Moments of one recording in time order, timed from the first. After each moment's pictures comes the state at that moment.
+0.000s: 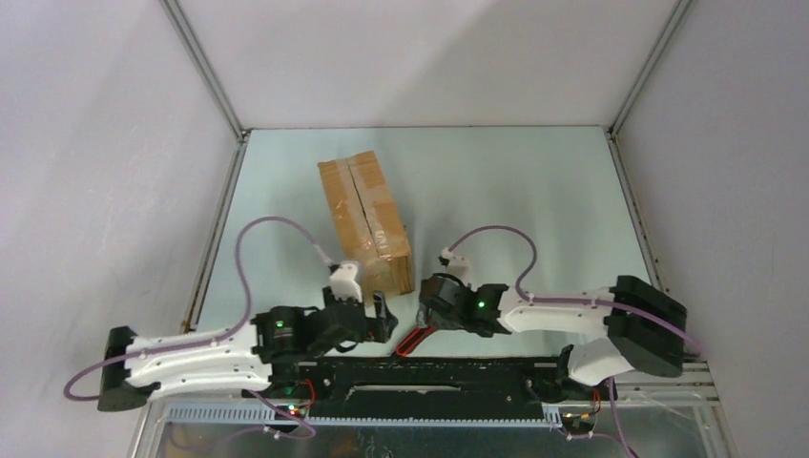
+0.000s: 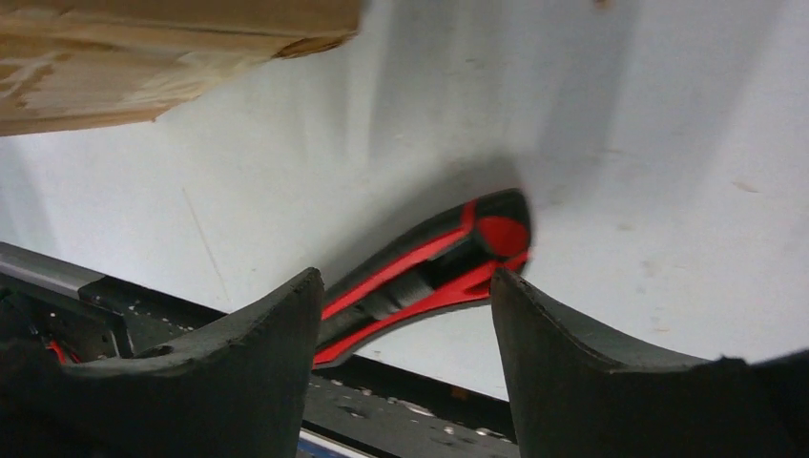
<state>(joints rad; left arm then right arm) -1.29 0.66 0.53 -0.66 -0.54 -1.03 1.20 1.48 0.78 -0.33 0.29 1.16</state>
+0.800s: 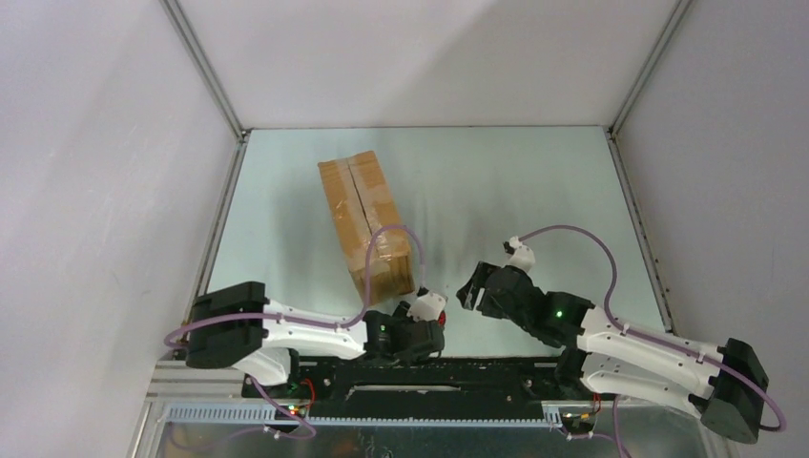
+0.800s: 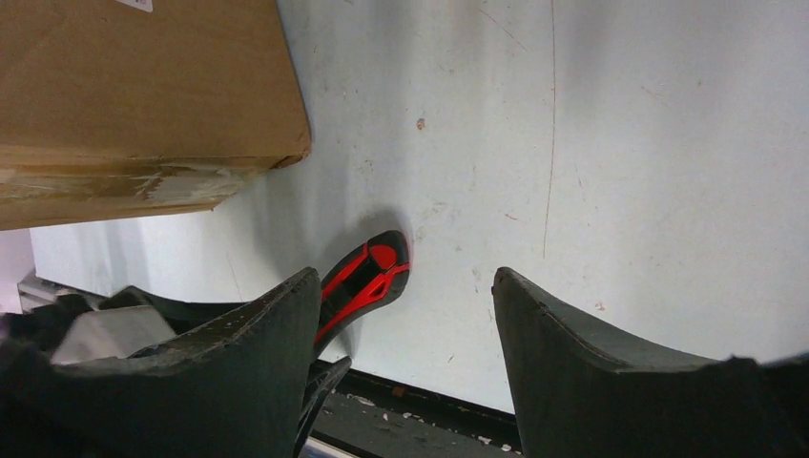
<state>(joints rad) -1.43 1.46 0.72 -0.37 -0.45 -0.75 1.01 0.88 0.52 -0.42 0.37 1.09</state>
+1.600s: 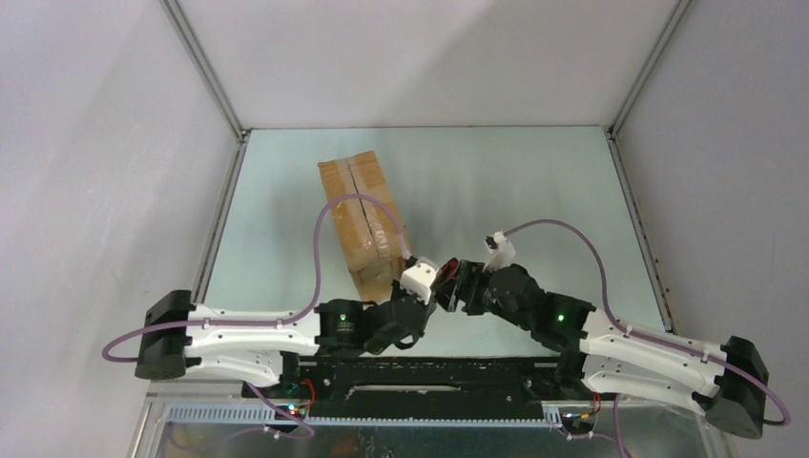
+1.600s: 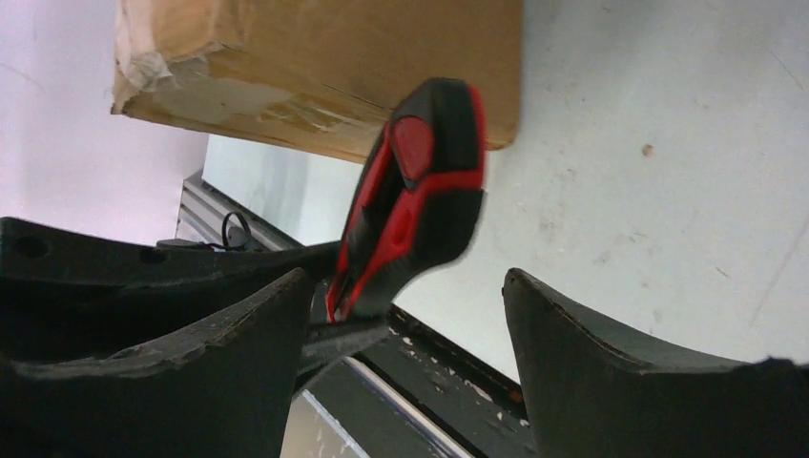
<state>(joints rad) -1.43 1.17 0.75 -0.25 -0.63 -0.57 1.07 0.83 0.51 -0.16 0.21 0.99</state>
